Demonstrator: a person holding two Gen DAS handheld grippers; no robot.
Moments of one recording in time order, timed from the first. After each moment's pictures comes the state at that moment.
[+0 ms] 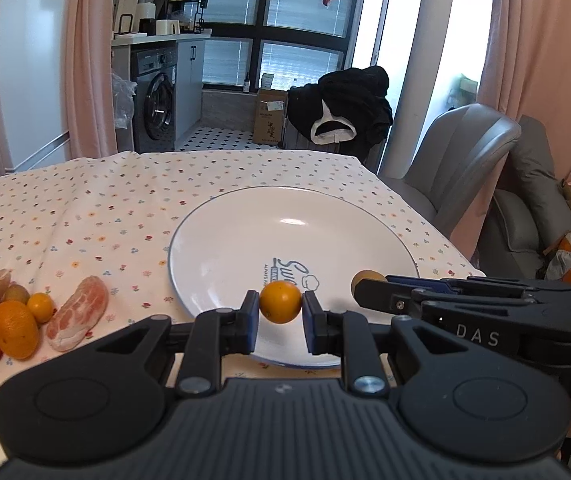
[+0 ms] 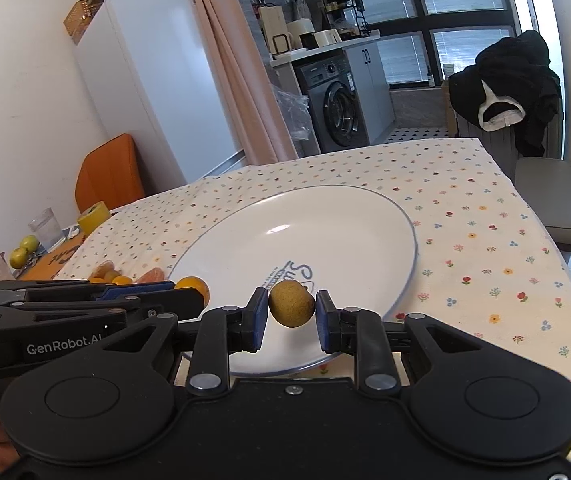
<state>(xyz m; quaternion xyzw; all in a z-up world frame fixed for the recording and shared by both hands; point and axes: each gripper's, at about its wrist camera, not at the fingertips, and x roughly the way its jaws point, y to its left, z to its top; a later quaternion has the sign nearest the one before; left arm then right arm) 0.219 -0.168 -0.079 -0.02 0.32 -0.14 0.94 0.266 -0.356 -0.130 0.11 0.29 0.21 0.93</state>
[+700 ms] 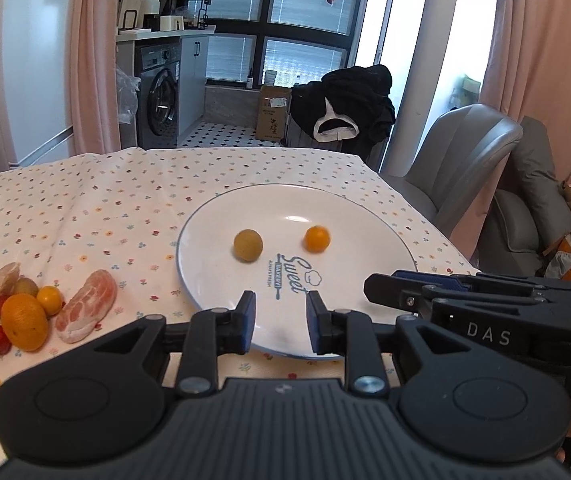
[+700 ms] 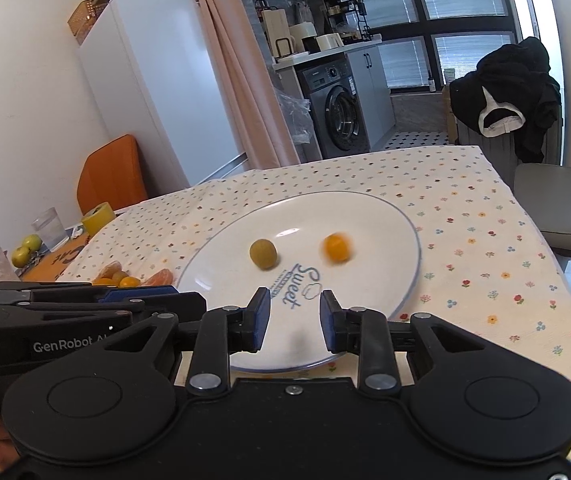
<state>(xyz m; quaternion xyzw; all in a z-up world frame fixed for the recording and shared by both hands) 0.208 -0.161 -0.071 -0.03 0.33 -0.13 0.93 0.257 -0.351 -0.119 0.11 0.29 0.21 0.93</state>
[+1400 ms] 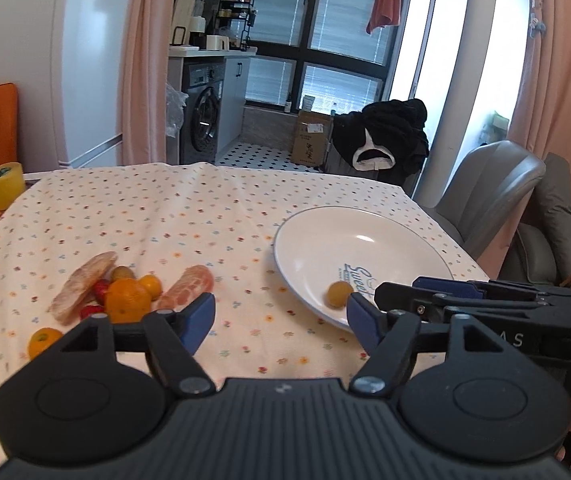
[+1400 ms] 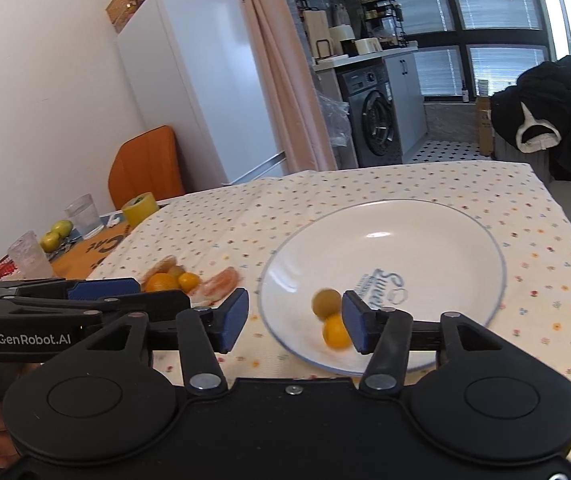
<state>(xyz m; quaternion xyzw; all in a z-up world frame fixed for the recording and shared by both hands) 0.165 -0.094 -0.049 -0.05 0.30 -0.08 0.95 0.237 -0.296 -0.098 0.09 0.27 0.25 0.92</state>
